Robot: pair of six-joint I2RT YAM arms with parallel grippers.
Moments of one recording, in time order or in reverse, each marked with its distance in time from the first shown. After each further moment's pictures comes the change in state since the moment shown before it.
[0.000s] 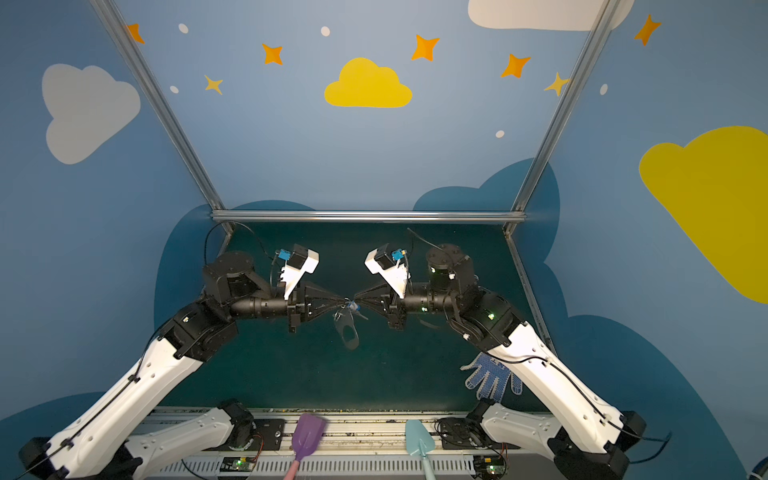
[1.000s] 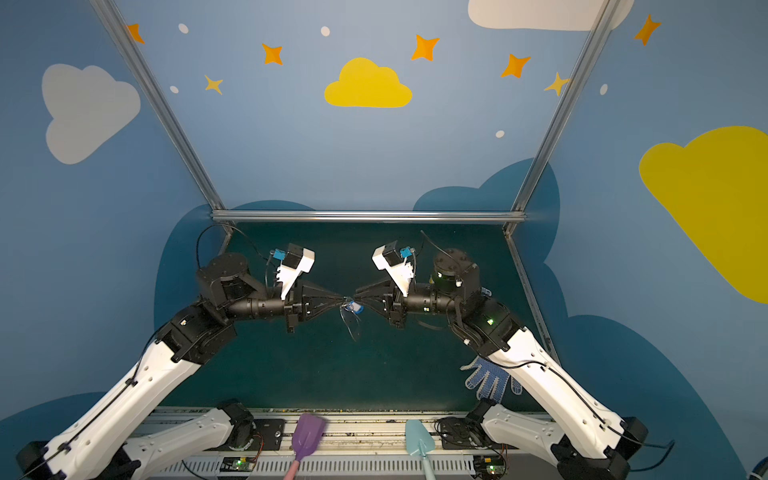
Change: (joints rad) left arm 0.000 -0.021 -0.015 0.055 -0.001 -0.023; right arm -0.020 -0.031 -0.094 0.177 -0.064 0.143
